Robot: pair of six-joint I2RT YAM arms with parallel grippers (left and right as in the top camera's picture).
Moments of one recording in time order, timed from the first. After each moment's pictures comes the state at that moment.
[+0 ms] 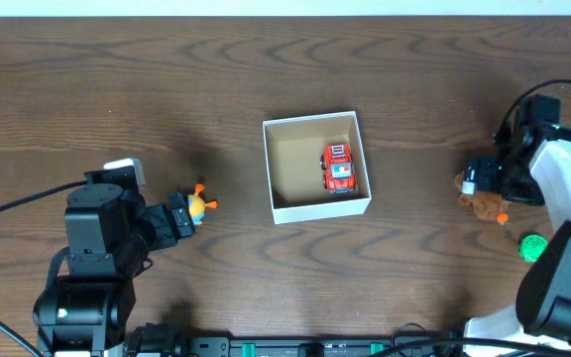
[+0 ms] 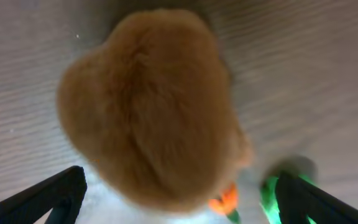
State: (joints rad) left arm -0.02 0.74 0.90 -0.94 0.03 -0.25; right arm -0.27 1.72 1.15 -0.92 0.08 -0.03
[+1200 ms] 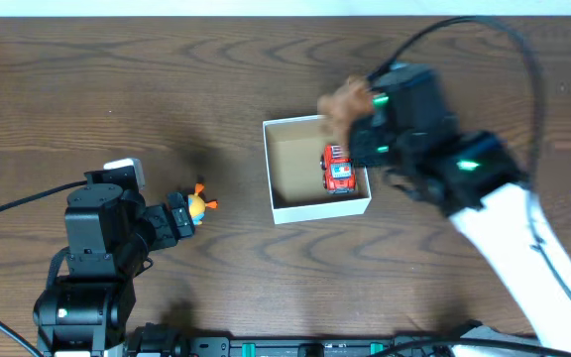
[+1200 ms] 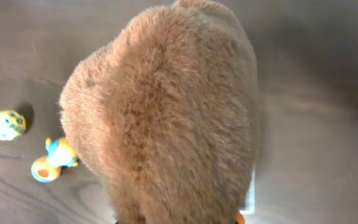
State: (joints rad) left arm -0.02 0.74 0.90 -0.94 0.03 -0.25; right arm 0.56 1.43 1.49 -0.96 0.03 0.53
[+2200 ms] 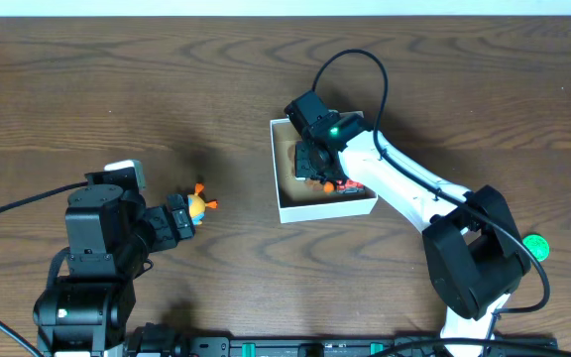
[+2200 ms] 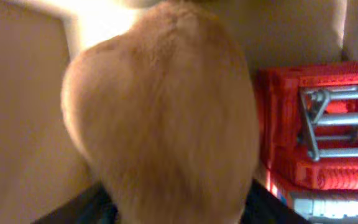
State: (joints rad) left arm -0.02 0.74 0.90 -0.96 0.03 -0.25; right arm 0.62 1.96 1.45 -0.80 0.05 0.63
